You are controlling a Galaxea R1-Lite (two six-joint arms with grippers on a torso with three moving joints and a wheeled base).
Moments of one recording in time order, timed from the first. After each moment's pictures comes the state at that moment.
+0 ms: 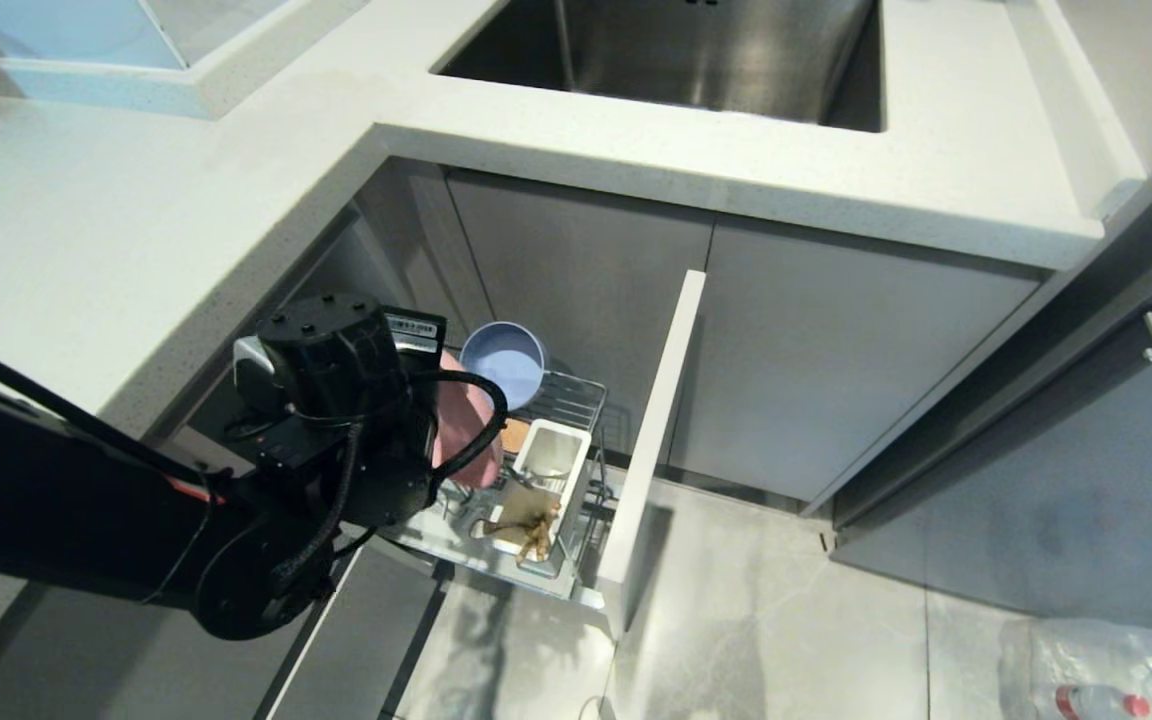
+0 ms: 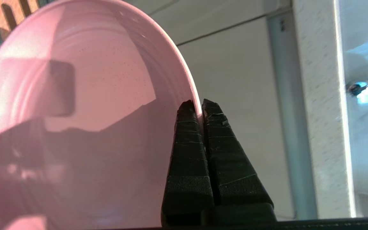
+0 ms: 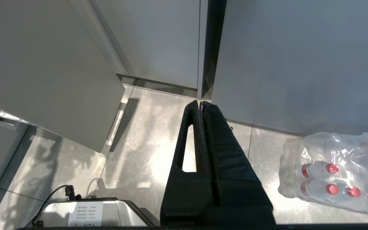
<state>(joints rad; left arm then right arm) -0.58 1.82 -0.82 -1.10 0.80 -1.13 0.00 0.00 0.00 0.00 -0.02 0.04</state>
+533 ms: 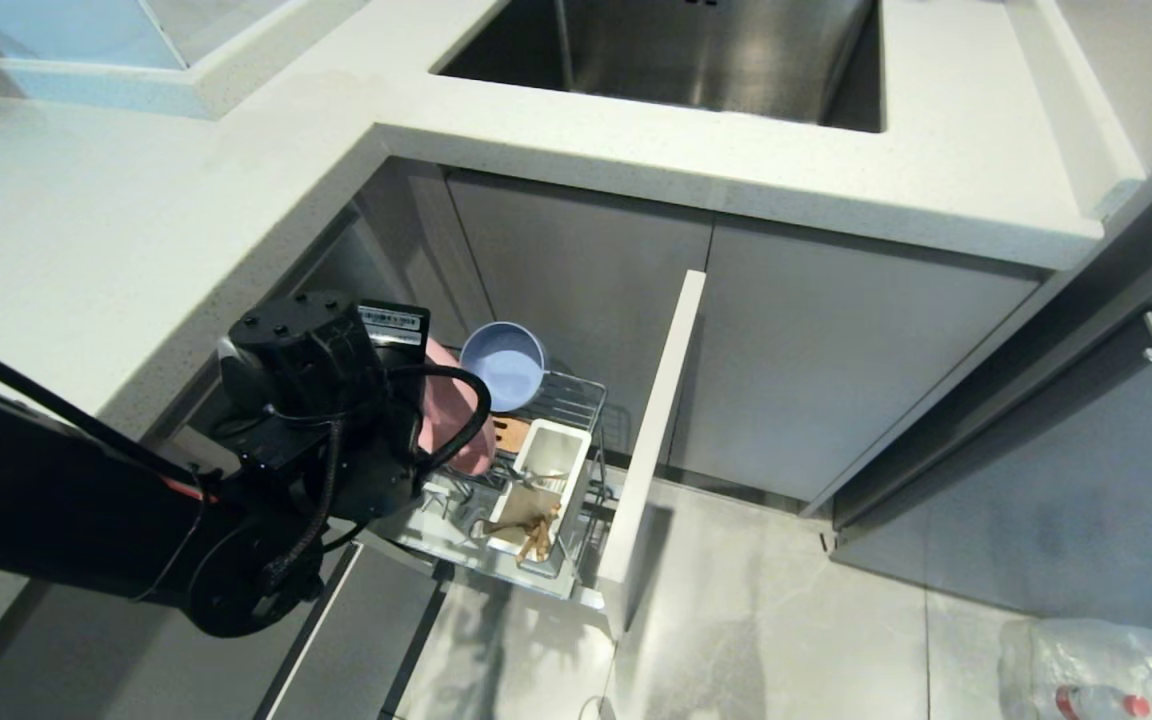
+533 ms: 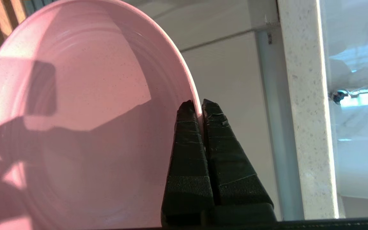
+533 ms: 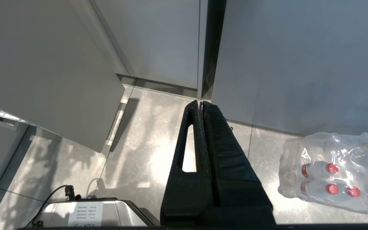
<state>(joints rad) -0.54 1.82 -0.80 -1.17 0.76 -1.13 0.00 0.00 0.00 0.00 -0.02 0.04</state>
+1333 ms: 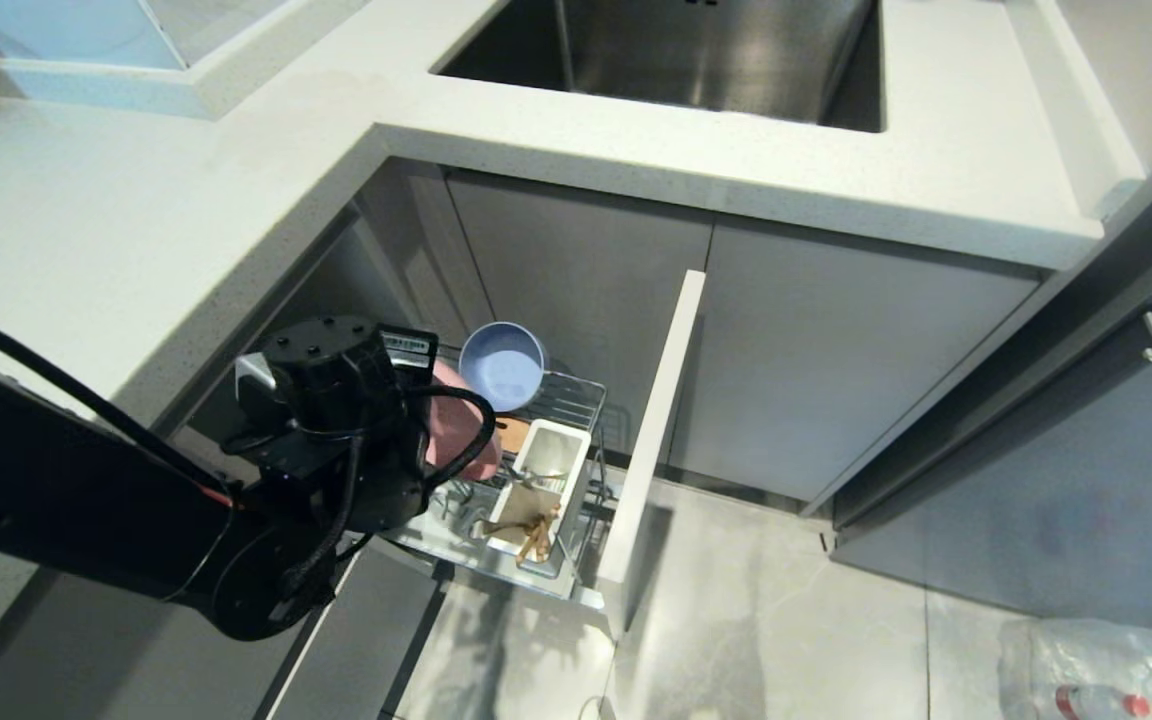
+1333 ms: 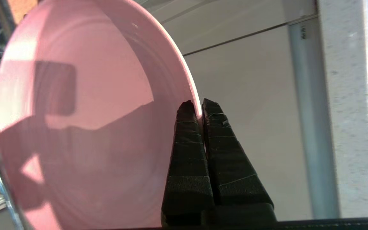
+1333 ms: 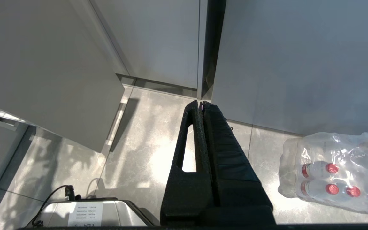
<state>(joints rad) -0.52 1.86 -0.78 -1.16 0.76 -1.14 0.00 0.00 0.00 0.00 -0.02 0.04</state>
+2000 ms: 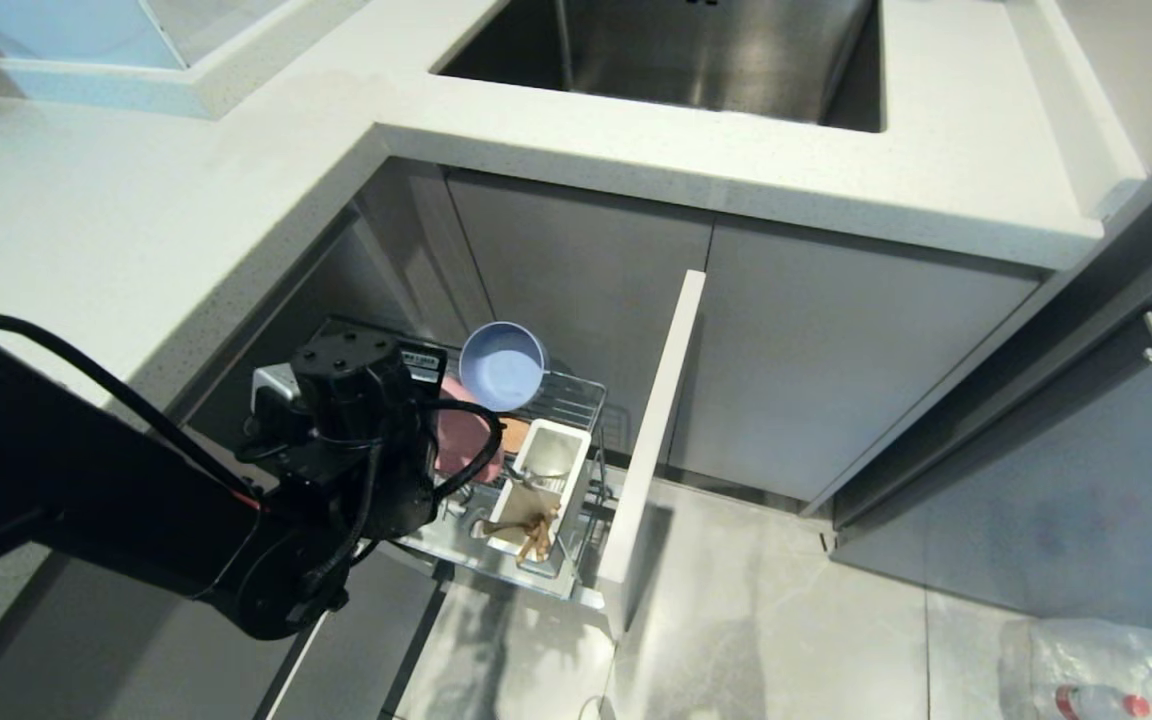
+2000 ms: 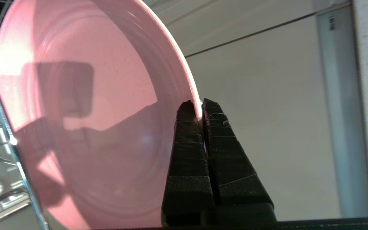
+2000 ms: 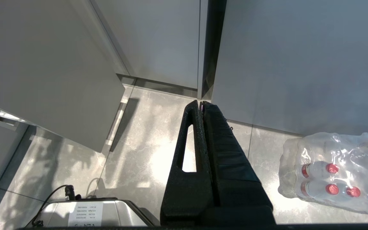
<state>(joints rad) -0.51 1.91 -0.78 -1.16 0.77 -1.13 0.00 0.00 0.00 0.00 -0.02 0.04</state>
